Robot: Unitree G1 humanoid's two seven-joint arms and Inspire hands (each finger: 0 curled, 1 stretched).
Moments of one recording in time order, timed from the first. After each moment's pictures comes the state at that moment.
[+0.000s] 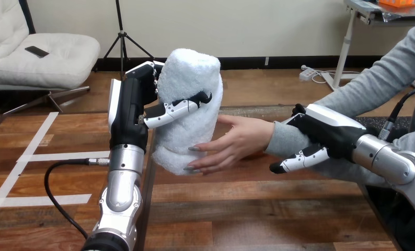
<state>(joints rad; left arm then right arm) -0.63 0.07 0.10 1.13 0.08 -0.87 0.11 -0.75 -0.57 0.34 1.14 -0.43 -0.63 0.26</state>
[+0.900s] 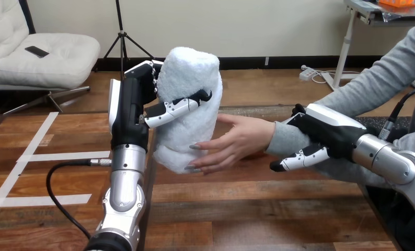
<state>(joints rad) -0.64 0.06 0.09 1.13 0.10 -0.87 0.16 -0.75 -0.57 0.34 1.14 -0.43 -0.63 0.26</state>
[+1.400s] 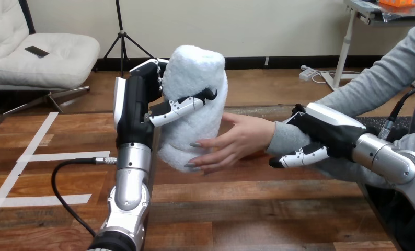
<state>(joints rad) -0.64 0.04 0.09 1.13 0.11 -0.87 0.16 -0.75 -0.57 0.34 1.14 -0.43 -0.63 0.26</state>
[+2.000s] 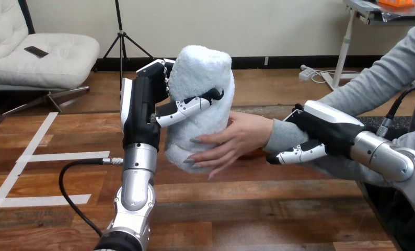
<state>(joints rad) -0.65 0.02 0.09 1.13 0.11 -0.87 0.16 -0.76 -0.56 0.34 1.14 -0.43 -0.63 0.26</state>
